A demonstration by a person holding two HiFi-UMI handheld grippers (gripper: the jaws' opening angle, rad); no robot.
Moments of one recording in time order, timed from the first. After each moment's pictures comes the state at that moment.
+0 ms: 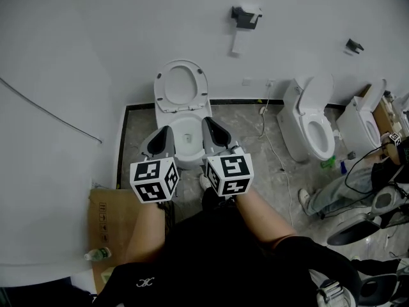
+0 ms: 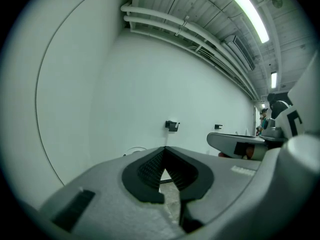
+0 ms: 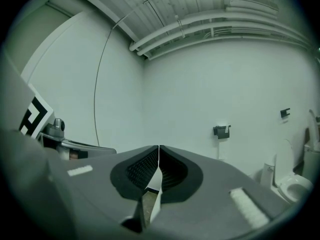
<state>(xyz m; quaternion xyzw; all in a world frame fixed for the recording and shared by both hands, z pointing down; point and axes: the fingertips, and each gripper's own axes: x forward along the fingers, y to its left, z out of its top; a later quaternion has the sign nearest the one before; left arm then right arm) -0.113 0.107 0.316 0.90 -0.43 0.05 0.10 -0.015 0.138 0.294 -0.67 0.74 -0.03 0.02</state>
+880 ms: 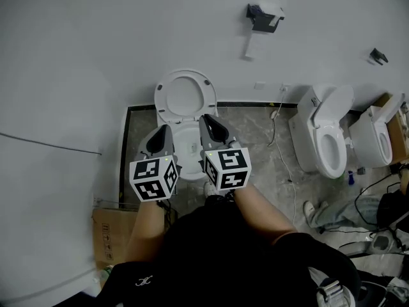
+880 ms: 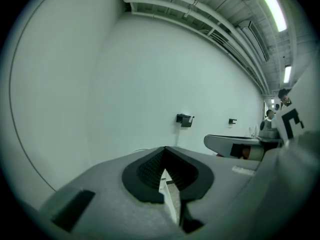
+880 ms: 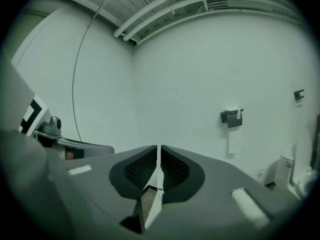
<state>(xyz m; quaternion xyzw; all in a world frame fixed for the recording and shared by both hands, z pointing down) -0.055 -0.090 0.336 0.88 -0.45 0.08 0.12 0.048 -0.072 0.325 -0.65 0.76 -0.09 0.01</state>
